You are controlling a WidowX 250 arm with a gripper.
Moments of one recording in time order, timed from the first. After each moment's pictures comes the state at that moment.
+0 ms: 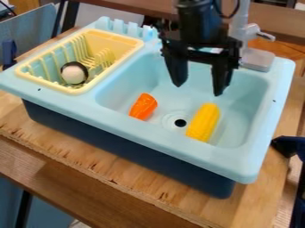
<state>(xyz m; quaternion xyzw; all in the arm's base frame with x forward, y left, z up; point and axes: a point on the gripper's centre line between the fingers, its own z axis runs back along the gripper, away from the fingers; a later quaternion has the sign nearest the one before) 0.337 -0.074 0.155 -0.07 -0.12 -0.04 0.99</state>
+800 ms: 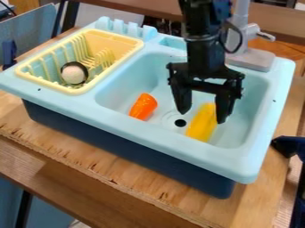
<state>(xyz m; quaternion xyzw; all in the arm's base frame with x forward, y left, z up) 0.342 -0.083 0.112 -0.08 -0.04 -0.03 1.00</state>
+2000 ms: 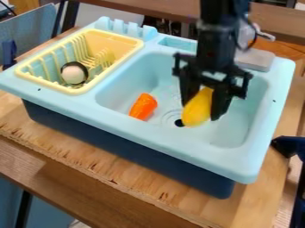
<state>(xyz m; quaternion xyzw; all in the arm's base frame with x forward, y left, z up) 0.334 -0.088 0.124 -0.02 -0.01 -0.07 1.00</state>
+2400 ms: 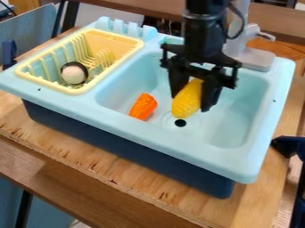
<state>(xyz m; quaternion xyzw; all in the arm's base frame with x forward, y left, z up) 0.328 -0.070 0.136 -0.02 -0.02 -0.05 1.00</state>
